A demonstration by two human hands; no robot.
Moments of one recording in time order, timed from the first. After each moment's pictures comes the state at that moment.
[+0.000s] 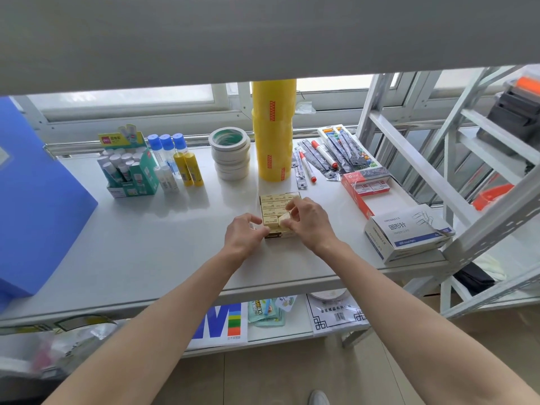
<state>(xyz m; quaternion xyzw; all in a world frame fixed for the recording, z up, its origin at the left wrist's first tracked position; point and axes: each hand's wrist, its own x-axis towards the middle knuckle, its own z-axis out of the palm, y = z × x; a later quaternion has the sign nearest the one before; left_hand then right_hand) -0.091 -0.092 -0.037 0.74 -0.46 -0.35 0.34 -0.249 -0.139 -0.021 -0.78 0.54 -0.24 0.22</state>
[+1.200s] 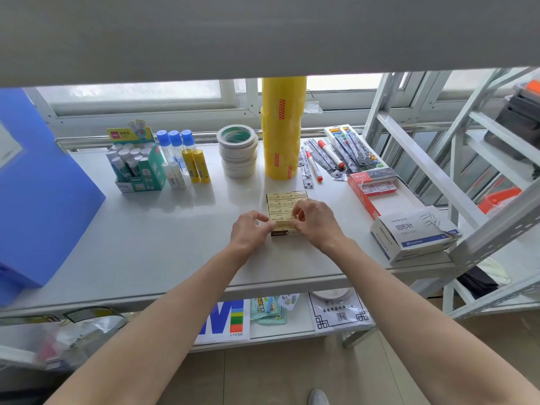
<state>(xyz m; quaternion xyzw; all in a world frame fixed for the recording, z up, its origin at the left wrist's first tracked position) -0.089 -0.090 -0.035 0.74 -0.46 -0.36 0.34 -0.248 -0.140 -0.019 -0.80 0.54 -0.18 0.17</state>
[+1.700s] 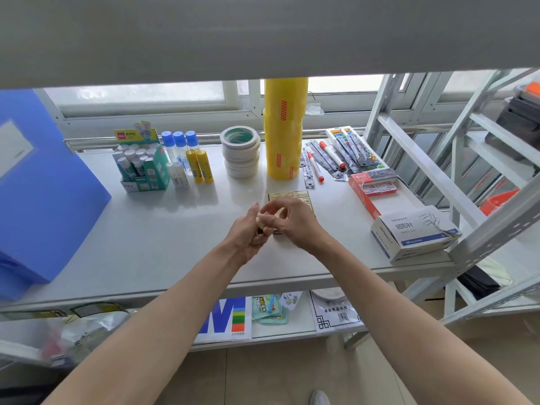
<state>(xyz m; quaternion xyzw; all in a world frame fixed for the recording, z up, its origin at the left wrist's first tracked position) -0.088 -0.074 -0.012 0.52 -0.18 -0.65 0.52 -0.216 -0.111 0.002 -0.77 0.42 -0.29 0.38</state>
